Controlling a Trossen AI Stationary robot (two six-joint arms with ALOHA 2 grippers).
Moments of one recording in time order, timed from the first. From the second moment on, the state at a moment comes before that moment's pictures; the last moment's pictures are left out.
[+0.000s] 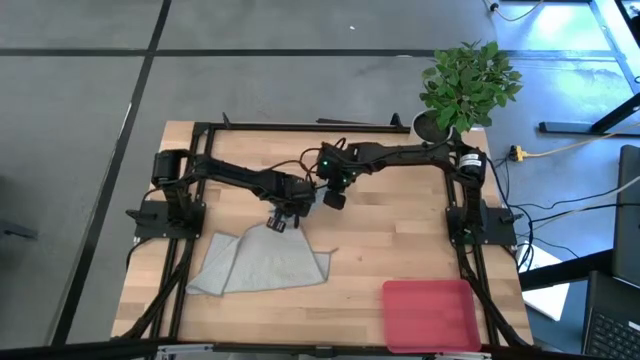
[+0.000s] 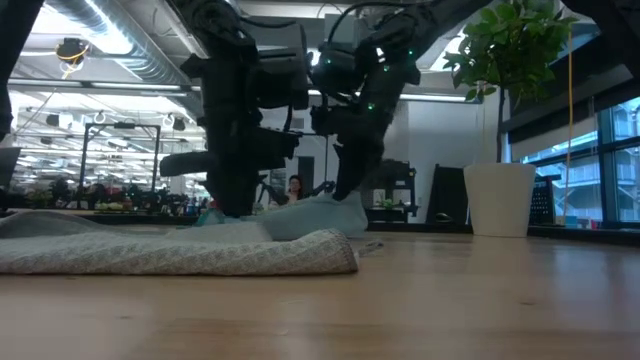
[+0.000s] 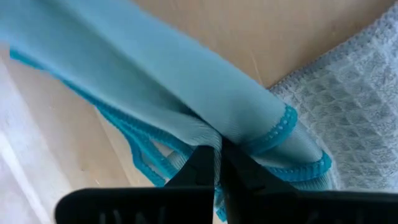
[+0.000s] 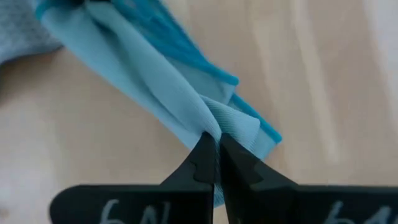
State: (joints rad) left arm 0.10 1.84 1.08 -0.67 -0.11 0.46; right arm -0.26 1.98 1.47 -0.63 -0.04 0.00
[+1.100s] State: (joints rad) left arm 0.09 1.84 1.08 -0.66 -0.13 0.48; right arm -0.33 2.10 1.44 -0.48 -0.05 -0.08
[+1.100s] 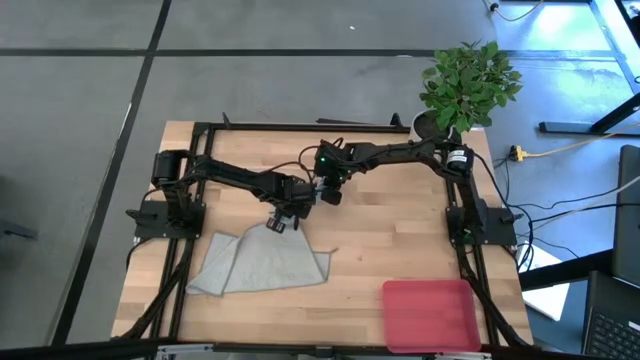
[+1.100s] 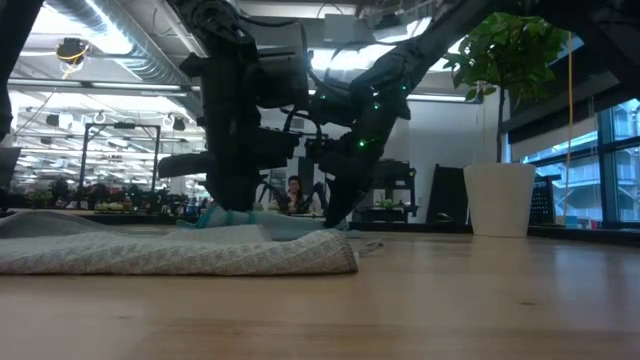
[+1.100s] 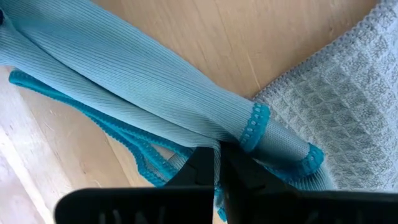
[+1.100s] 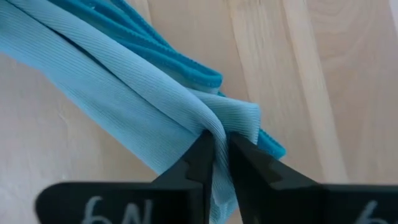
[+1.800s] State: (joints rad) left arm 0.09 1.82 1.08 -0.68 -0.28 0.33; right arm -0.33 2.10 1.43 -0.54 -0.04 -0.06
